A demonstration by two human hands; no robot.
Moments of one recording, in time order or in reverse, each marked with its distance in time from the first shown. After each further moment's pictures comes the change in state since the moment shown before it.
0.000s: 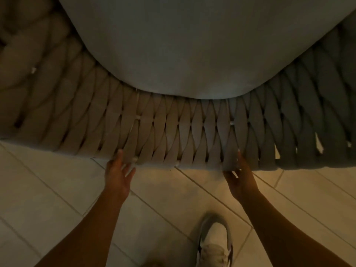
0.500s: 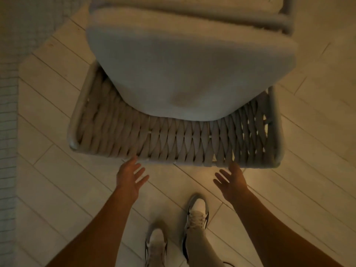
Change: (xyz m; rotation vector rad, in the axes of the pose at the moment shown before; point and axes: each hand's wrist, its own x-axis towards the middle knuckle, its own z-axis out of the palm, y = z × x) left_hand -0.235 0.144 0.056 0.164 0.081 -0.198; right_hand -0.210 -0.152 0.050 -0.142 0.131 0.242
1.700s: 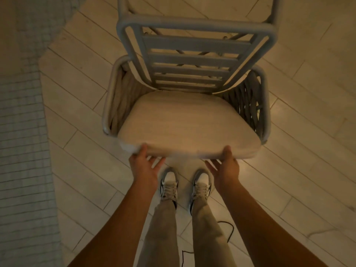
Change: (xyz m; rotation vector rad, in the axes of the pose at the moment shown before) left_hand -0.141 0.034 -0.006 -0.263 0.013 0.054; right_hand -0.154 0.006 0.029 0.086 0.025 -0.084
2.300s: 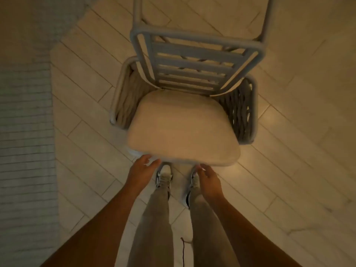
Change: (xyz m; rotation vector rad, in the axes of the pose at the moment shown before) left_hand -0.039 0.003 -0.055 1.190 -0.118 0.203; right_hand -0.057 0.026 -0.054 -1.020 -0.192 -0.262
